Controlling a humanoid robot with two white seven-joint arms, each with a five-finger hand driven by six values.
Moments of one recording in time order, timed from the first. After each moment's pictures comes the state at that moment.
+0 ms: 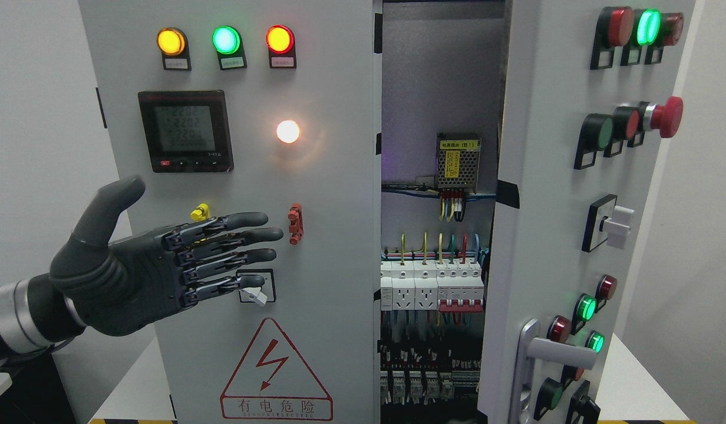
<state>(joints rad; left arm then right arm) -1.38 1.08 -1.10 -1.73 1.66 0.15 -0.54 0.16 0.00 0.11 -0.08 -0.11 0.02 0.06</state>
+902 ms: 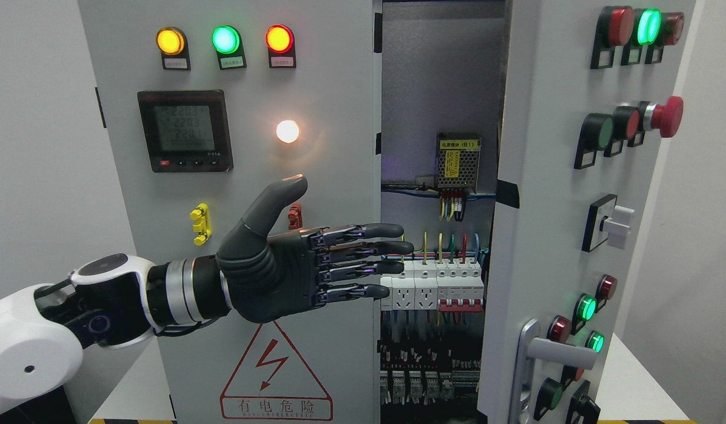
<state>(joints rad) -1.54 0.75 -1.30 -1.60 1.70 0.15 -0.54 0.16 0.00 0.11 -0.08 -0.11 0.02 0.06</state>
